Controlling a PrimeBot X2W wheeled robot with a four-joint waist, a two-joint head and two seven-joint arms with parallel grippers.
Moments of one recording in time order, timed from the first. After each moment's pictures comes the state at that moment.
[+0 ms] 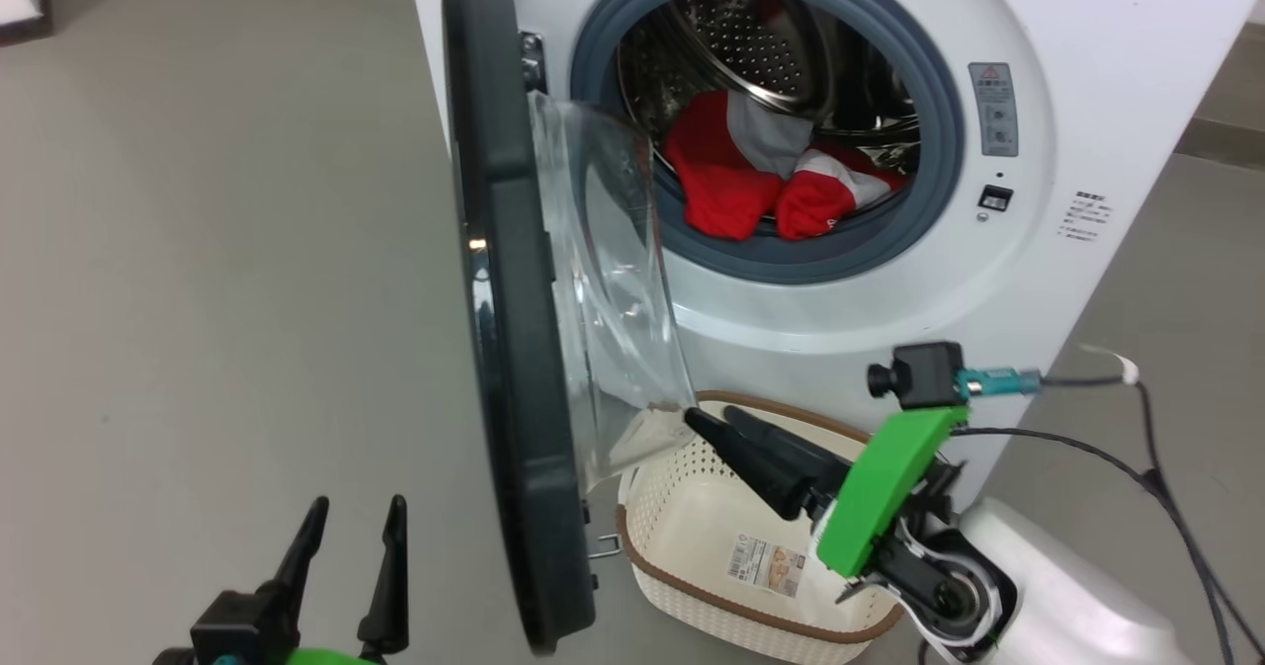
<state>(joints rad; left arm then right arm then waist) -0.08 0.04 -0.03 0.31 -0.21 -0.07 -0.25 -0.48 -0.22 0.68 0.35 1.40 0.13 0.16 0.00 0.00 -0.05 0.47</state>
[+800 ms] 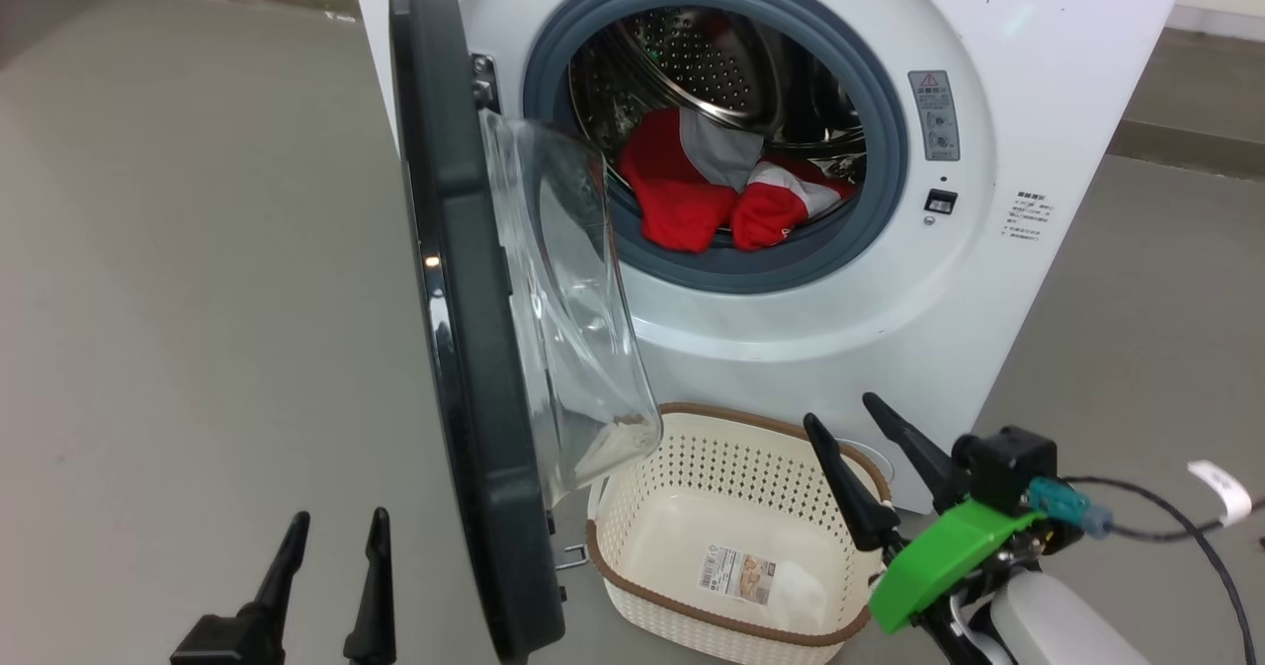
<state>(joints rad) -0.02 0.04 -0.01 0.24 -0.21 -0.04 -0.25 -0.32 -0.16 0.43 0.53 0.61 0.13 -0.25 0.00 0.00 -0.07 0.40</state>
